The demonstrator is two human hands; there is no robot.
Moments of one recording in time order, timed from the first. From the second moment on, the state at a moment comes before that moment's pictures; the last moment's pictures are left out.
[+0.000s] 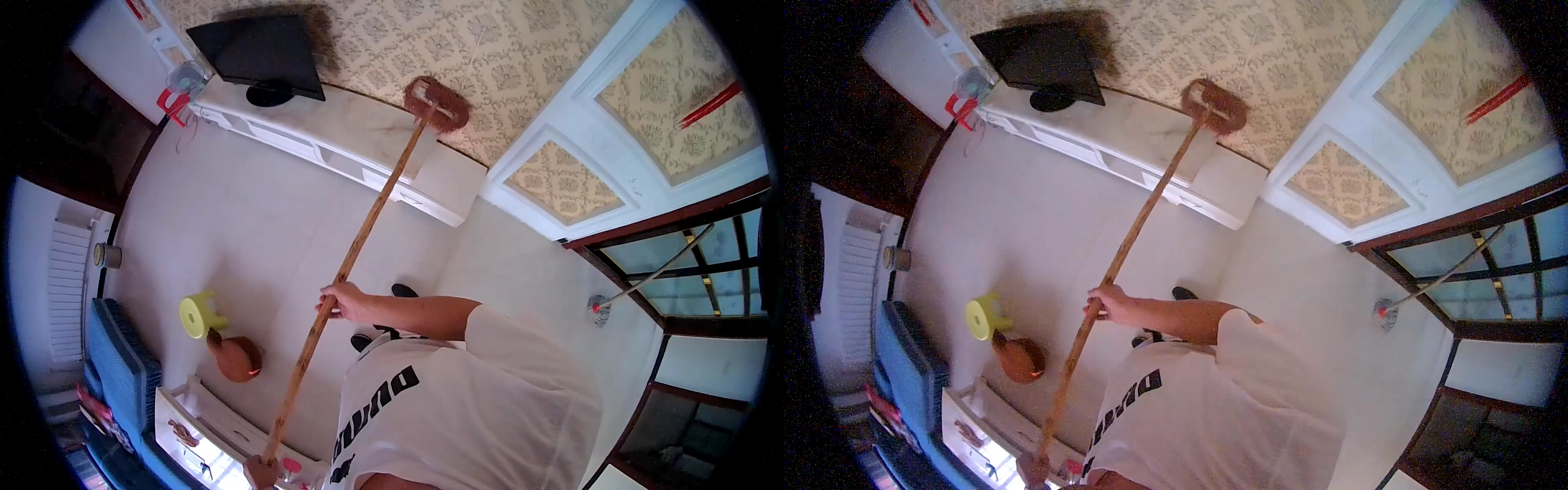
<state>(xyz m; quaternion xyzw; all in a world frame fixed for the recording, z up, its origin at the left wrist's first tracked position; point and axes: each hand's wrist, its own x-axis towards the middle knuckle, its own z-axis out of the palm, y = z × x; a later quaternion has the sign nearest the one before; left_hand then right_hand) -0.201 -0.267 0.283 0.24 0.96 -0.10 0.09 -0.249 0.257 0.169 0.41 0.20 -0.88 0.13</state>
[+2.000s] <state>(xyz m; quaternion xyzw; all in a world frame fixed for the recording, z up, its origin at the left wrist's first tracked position) -0.187 -0.224 0.140 0.17 0.95 0.05 0.26 -0.190 0.270 0.282 0.35 0.38 -0.85 -0.10</state>
